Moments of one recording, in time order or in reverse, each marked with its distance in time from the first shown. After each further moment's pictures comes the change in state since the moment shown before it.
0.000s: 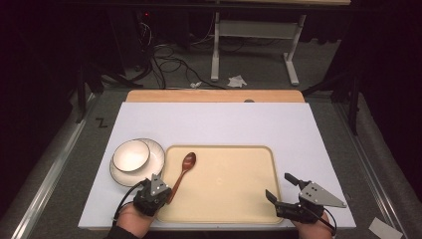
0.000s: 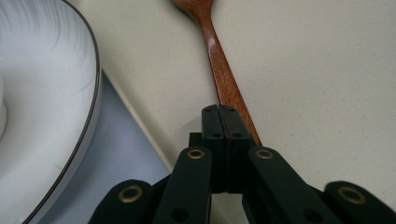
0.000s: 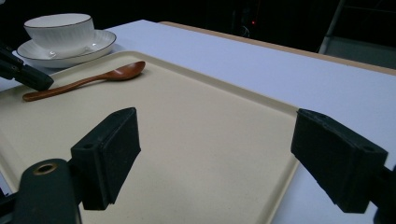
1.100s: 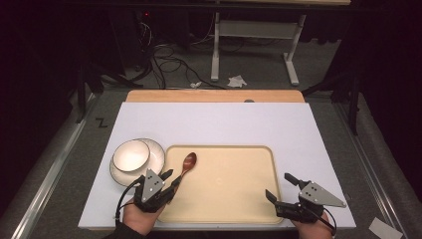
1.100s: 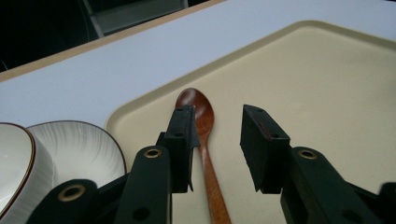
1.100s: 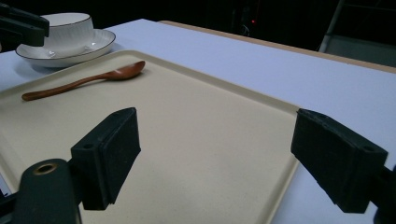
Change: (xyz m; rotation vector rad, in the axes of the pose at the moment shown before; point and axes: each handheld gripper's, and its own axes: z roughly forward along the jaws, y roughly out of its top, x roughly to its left) left arm -0.014 0.020 -0.021 -0.385 -0.004 -0.032; right arm 0.000 0.000 0.002 0.006 0.000 -0.002
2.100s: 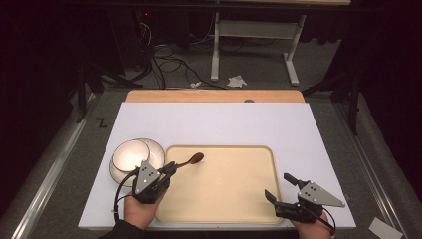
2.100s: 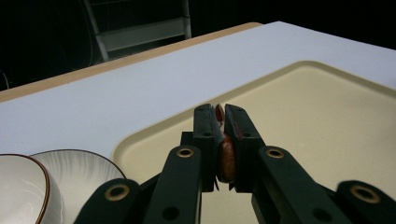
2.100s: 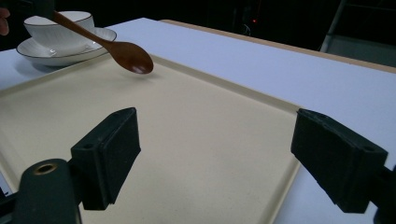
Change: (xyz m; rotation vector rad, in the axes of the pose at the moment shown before) left arm 0.026 0.031 -0.013 -0.105 -0.017 -0.051; right arm 0.001 0.000 0.000 0.001 0.001 -0.002
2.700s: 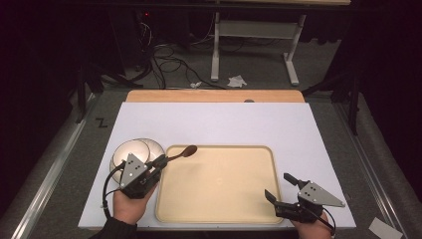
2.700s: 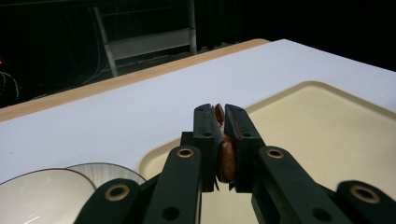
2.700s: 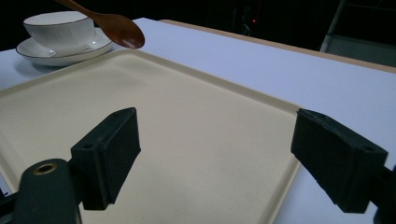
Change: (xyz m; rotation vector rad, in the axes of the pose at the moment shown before) left arm 0.040 0.010 -0.041 -0.040 0.058 -0.041; right arm 0.000 0.000 0.000 0.001 0.000 0.006
